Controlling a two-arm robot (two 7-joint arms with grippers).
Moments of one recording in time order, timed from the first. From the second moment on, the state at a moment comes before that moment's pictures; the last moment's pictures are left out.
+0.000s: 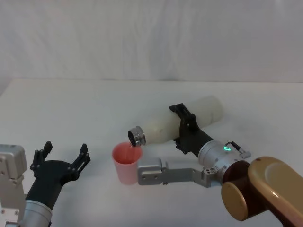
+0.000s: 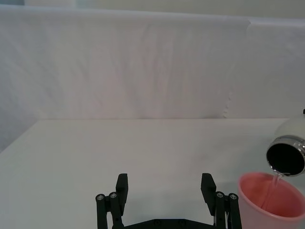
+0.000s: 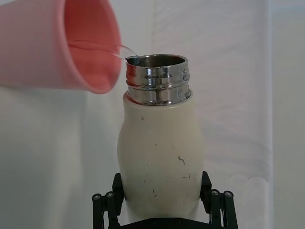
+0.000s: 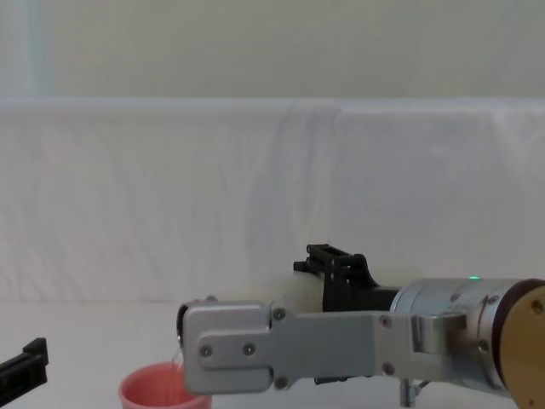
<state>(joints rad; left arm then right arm) 0.27 0.24 0.04 -1.85 -0.25 -0.02 -0.02 0.38 0.28 -0.72 -1.60 -1.08 0.25 0.35</state>
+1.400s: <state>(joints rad) 0.27 0.24 0.04 -1.85 -0.25 -0.02 -0.02 0.11 0.21 -0.31 -1.79 -0.35 0.17 0.30</state>
